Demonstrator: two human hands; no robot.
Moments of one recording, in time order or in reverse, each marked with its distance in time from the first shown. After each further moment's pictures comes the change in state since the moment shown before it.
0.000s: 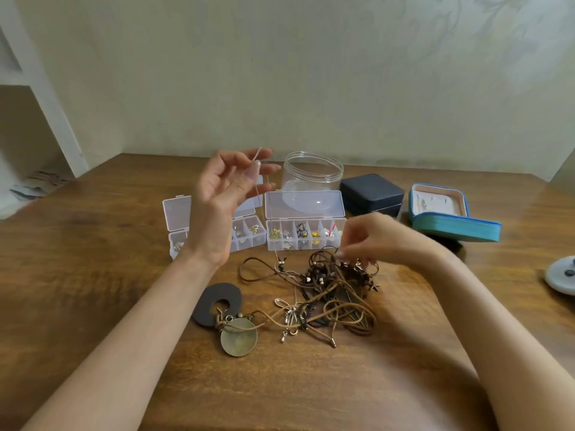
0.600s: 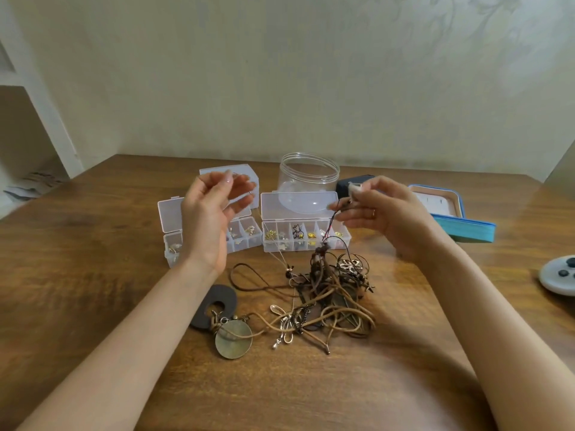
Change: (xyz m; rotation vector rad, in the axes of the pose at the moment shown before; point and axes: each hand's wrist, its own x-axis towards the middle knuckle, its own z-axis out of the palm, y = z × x) left_hand -0.004 -0.013 -0.004 -0.055 0.310 -0.181; right_hand -0.006 -0.006 -0.014 1.069 0.287 -0.191
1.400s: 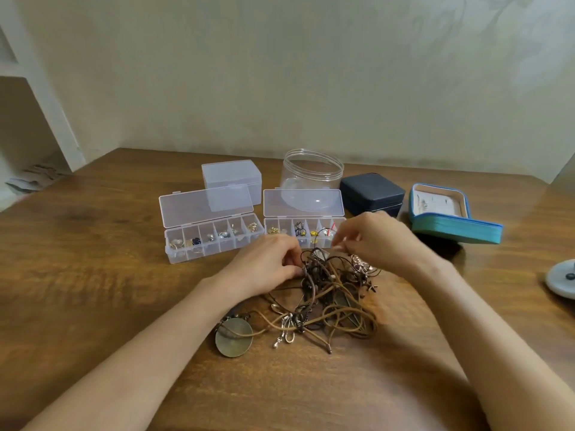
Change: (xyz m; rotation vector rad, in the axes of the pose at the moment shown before) left_hand -0.015 -0.043 0.007 1.414 -0.804 0.049; right_hand 0.000 0.021 0.014 -1.388 -0.169 -0.047
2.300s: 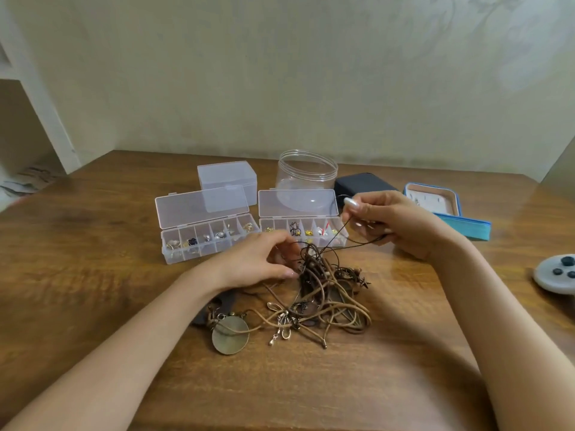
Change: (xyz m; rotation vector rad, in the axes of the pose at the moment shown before) left_hand -0.003 -0.009 -0.014 -0.278 -0.126 0.037; right_hand -0.004 0.028 -0.026 1.050 -0.144 -0.041
